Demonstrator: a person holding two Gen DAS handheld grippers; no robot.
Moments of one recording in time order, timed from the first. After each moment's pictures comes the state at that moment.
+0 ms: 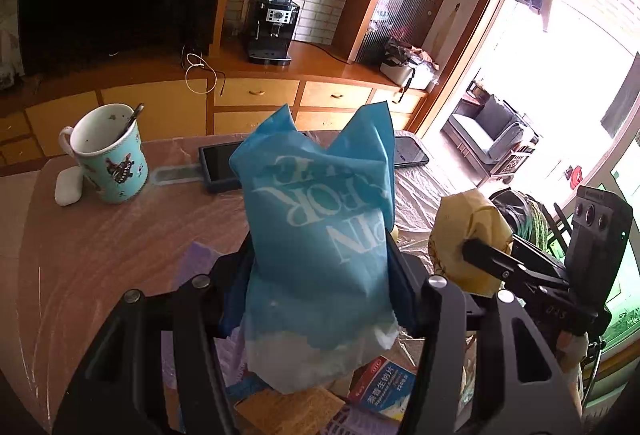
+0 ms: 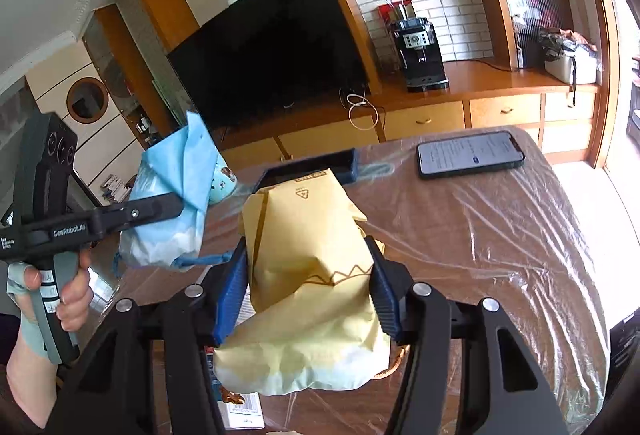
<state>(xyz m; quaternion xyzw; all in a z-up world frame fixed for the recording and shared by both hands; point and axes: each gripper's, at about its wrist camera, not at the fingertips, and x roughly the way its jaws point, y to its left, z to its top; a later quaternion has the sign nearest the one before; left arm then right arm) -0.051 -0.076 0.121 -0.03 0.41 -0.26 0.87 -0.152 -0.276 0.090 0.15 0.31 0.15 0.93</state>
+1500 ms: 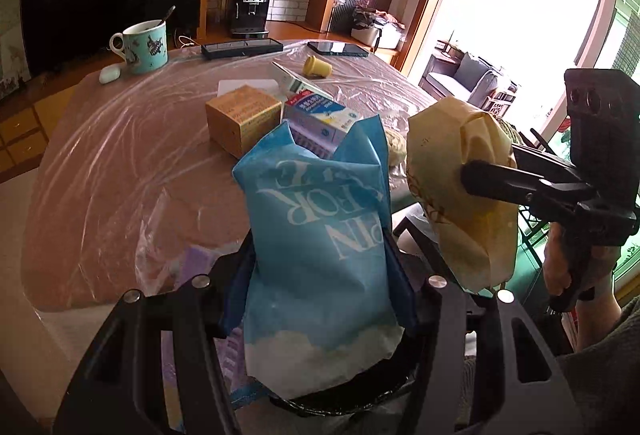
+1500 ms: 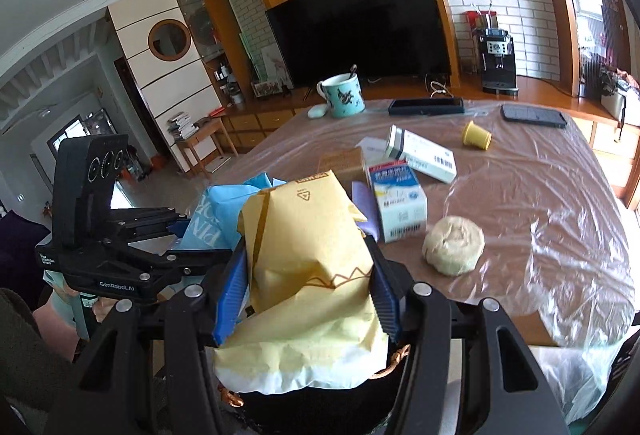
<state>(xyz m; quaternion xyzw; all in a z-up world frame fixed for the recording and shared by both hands) -0.292 -0.022 0.056 0.03 0.42 -0.29 0.86 -0.375 -0.183 0.082 0.07 0.33 0.28 0.90</state>
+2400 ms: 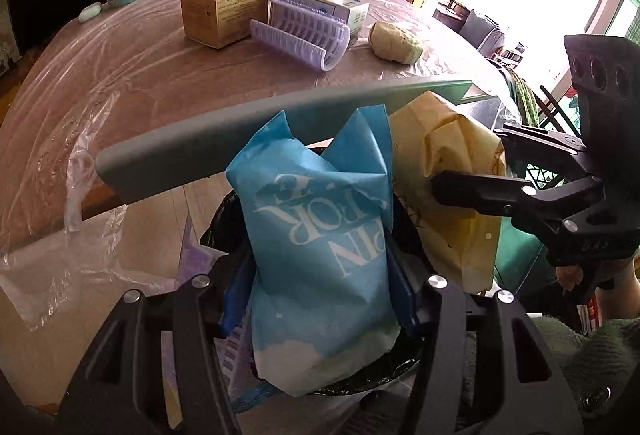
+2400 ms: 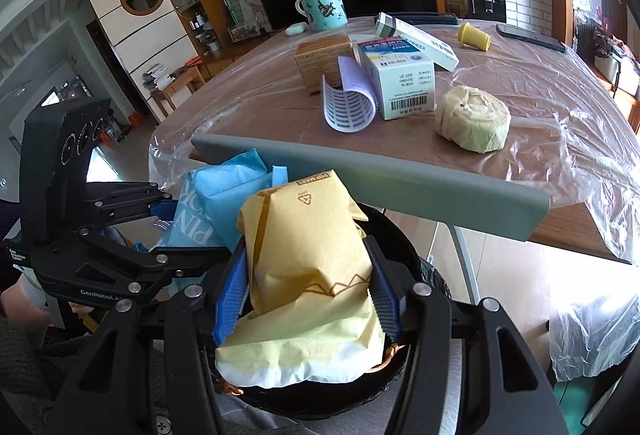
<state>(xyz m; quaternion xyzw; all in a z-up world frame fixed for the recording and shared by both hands) -0.304 -0.036 -0.018 0.06 0.48 -0.28 0.83 -0.378 -0.164 0.001 0.04 0.42 0.24 0.87</state>
